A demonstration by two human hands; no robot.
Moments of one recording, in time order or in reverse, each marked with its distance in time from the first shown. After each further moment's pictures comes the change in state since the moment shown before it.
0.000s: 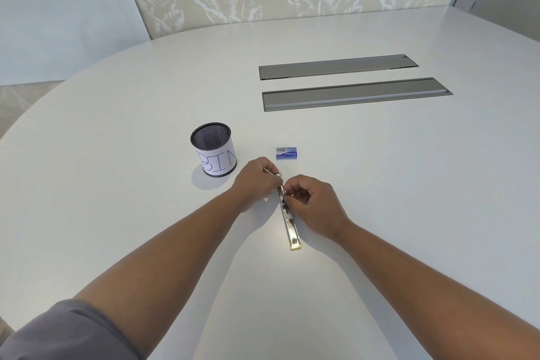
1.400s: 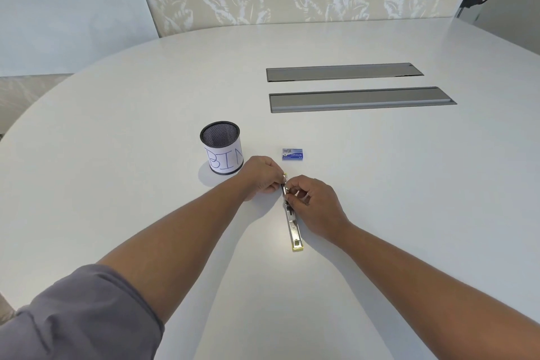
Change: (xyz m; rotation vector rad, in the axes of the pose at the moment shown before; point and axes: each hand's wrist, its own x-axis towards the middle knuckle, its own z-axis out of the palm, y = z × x) left_hand 0.007 0.011 -0.011 -0.193 -0.078 -0.148; right_hand 0.003 -0.001 0.008 -0.258 -0.023 -0.027
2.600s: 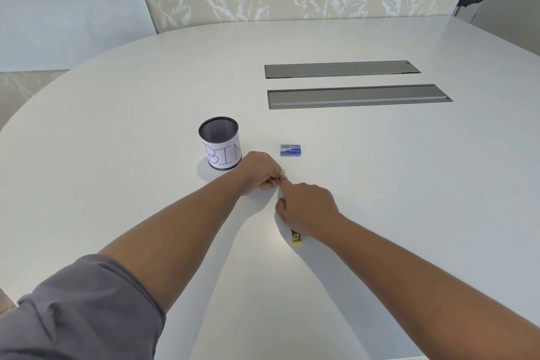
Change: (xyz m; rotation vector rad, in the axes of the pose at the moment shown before) left_hand 0.003 -0.002 -0.004 -0.049 -0.036 -0.022; right_hand 0.000 -0.026 0.012 -0.791 -0.195 0.017
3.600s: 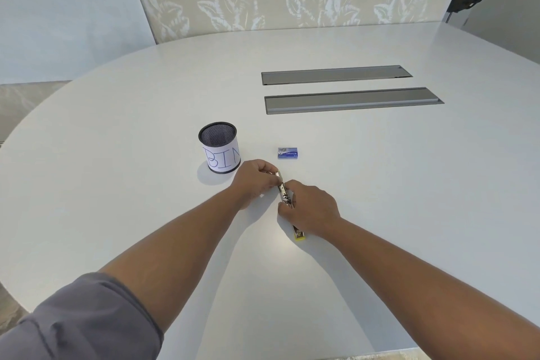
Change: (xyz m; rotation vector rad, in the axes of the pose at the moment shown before) left_hand -0.014 -0.022 0.002 0.095 0.084 0.190; right_hand -0.005 0.014 0.006 0.346 -0.048 0.141
